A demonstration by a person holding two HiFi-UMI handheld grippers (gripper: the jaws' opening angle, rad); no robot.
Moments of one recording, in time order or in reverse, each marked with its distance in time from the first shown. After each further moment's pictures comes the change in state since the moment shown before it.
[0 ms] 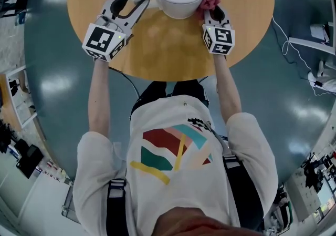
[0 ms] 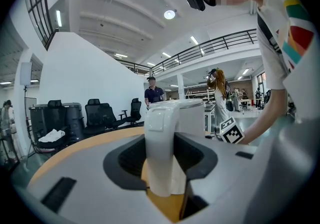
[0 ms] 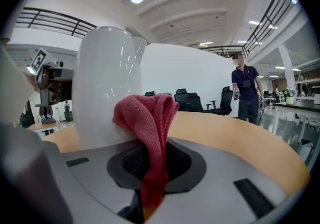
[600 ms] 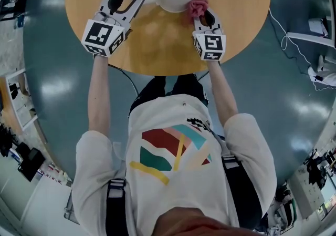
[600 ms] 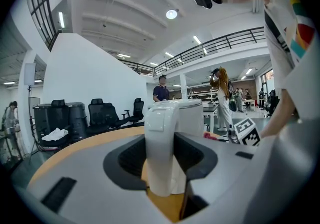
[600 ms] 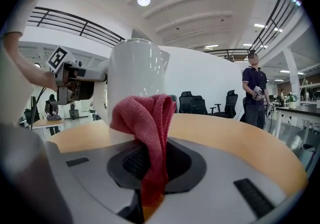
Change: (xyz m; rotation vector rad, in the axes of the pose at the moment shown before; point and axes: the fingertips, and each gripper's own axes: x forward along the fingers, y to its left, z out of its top) left arm -0.006 -0.006 0.004 -0.015 0.004 0.039; right arm -0.041 0.046 -0.002 -0.045 -0.016 0.048
